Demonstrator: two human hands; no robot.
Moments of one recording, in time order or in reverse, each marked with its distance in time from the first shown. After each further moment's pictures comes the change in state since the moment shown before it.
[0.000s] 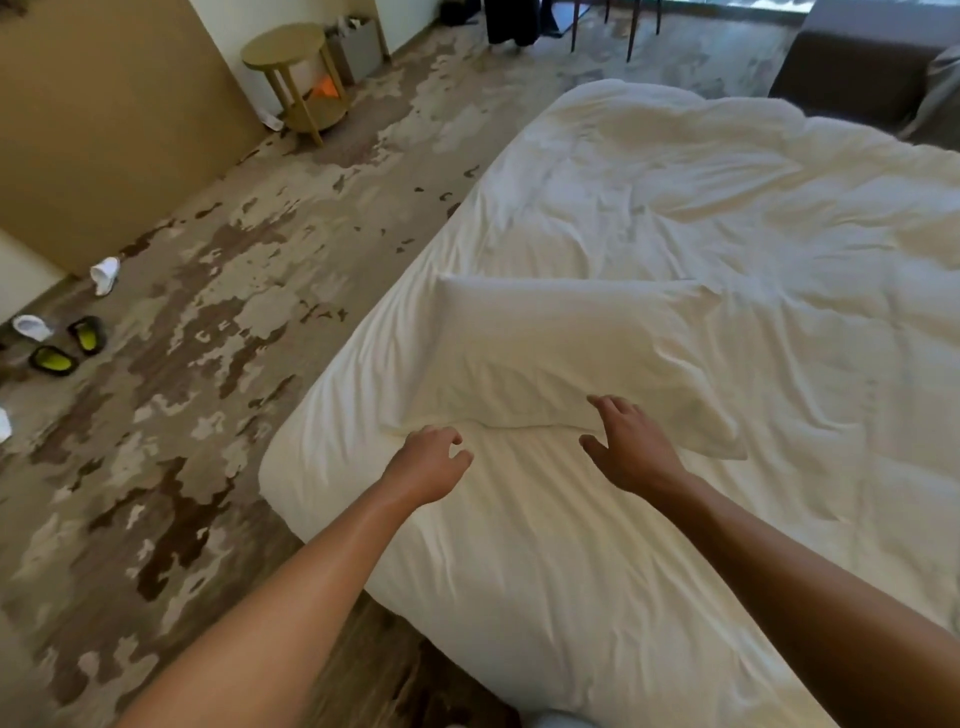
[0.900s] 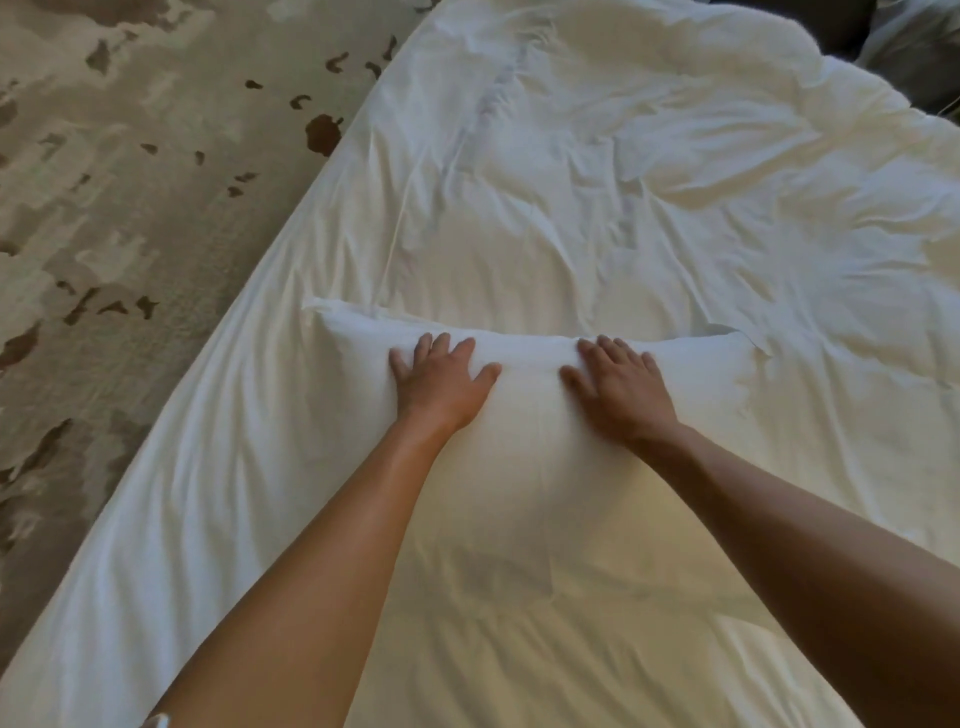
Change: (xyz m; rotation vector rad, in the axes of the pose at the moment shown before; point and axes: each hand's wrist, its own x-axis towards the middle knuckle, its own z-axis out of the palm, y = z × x) left_hand 0.529 0.059 -0.017 0.137 -0.015 0.215; right_hand 0.438 0.080 0.045 -0.161 -0.058 0.313
